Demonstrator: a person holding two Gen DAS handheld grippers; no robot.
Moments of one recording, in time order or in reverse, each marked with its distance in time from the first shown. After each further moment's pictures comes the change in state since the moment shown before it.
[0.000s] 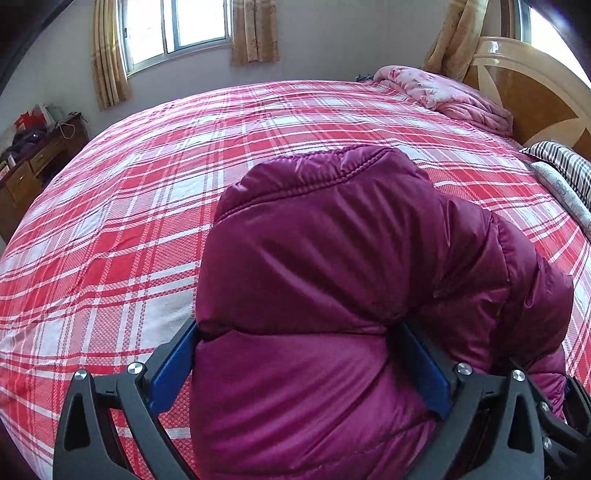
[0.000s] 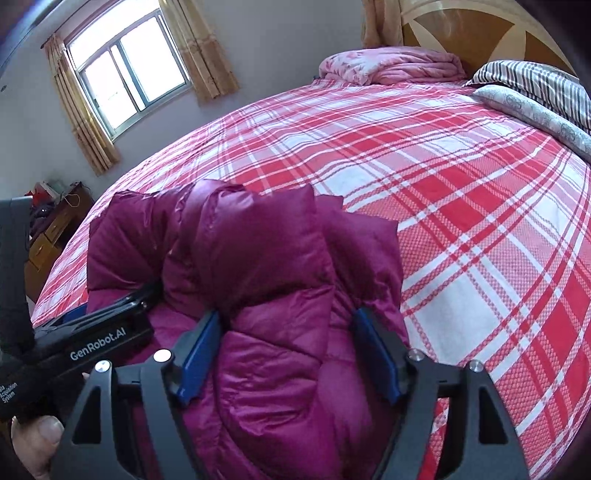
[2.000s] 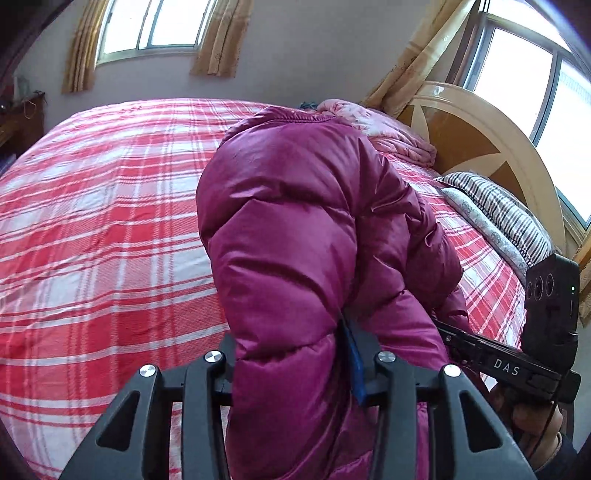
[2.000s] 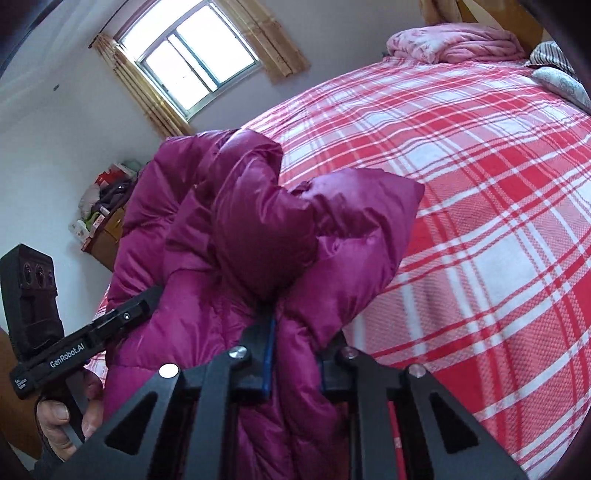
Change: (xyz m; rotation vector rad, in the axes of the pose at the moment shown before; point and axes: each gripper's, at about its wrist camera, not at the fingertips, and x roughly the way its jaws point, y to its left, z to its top) left arm -0.114 0.071 -0.042 -0.041 -0.084 -0.343; right arm -0.049 0.037 -0.025 -0.074 0.112 0.378
